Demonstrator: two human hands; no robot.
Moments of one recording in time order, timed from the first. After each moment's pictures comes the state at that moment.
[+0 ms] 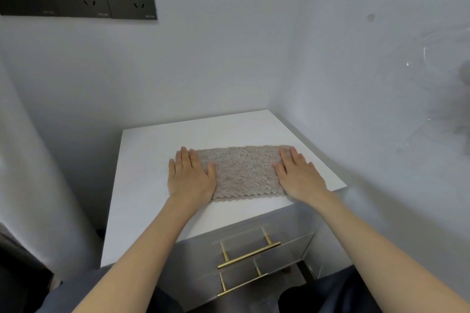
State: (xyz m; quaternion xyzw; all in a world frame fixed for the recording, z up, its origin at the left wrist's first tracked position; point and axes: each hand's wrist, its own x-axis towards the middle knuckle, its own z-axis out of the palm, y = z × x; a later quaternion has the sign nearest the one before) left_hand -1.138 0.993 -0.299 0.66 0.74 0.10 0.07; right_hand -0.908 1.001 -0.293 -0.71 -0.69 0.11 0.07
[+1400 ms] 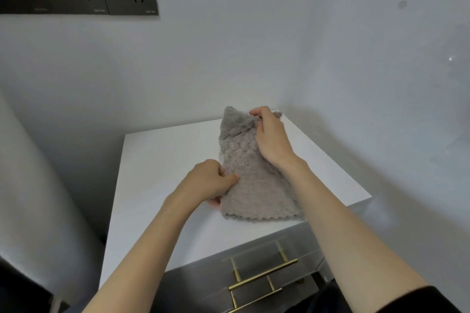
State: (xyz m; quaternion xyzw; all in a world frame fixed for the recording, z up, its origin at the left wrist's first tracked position) left_hand -1.140 1.010 -0.262 0.66 0.65 0.18 0.34; right_hand -0.981 1.076 -0.253 -0.55 -0.71 0.17 0.41
